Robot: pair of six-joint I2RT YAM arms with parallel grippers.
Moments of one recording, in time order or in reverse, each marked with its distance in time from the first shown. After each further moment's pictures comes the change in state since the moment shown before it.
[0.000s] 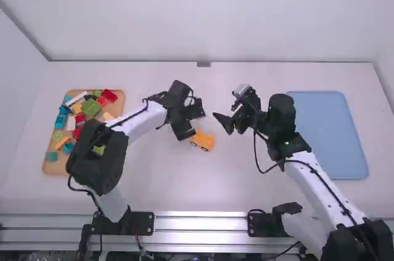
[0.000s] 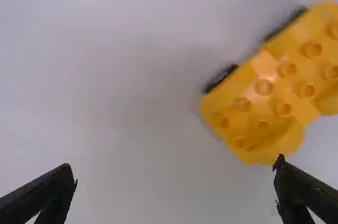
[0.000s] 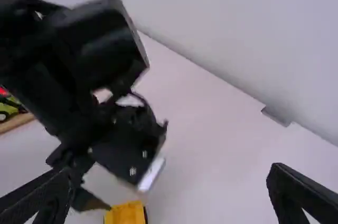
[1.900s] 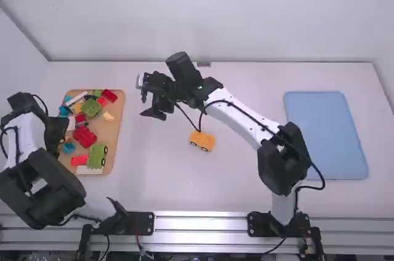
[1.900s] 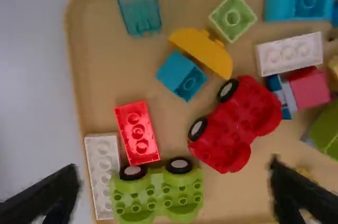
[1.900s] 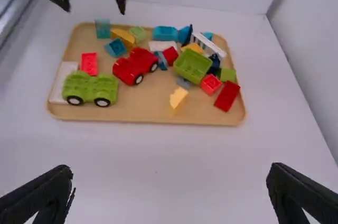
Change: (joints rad) left arm 1.154 -0.228 0.021 -0.335 -0.210 -1.485; right arm 0.471 0.790 0.989 -0.497 -0.029 -0.395
